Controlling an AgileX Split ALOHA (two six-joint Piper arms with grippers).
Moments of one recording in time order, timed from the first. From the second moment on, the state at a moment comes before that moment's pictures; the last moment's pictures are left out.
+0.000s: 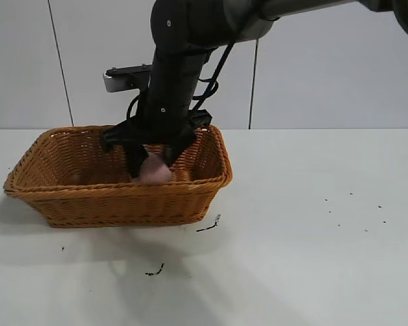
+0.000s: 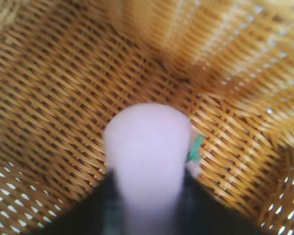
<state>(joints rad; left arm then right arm) -0.01 0.00 -0.50 -0.01 1.06 -0.03 0.63 2.43 -2.17 0.01 0.93 -0.03</state>
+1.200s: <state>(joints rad) -0.01 0.00 -0.50 -0.01 1.06 -0.03 0.03 2.33 -2.45 -0.03 1.21 0.00</state>
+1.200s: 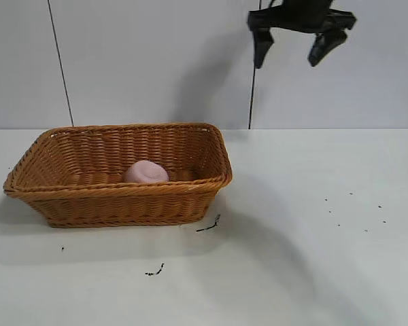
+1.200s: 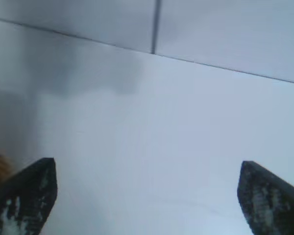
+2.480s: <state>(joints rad) -0.01 0.00 -0.50 -0.01 1.06 -0.03 0.01 0.55 -0.74 0.00 1.12 0.00</state>
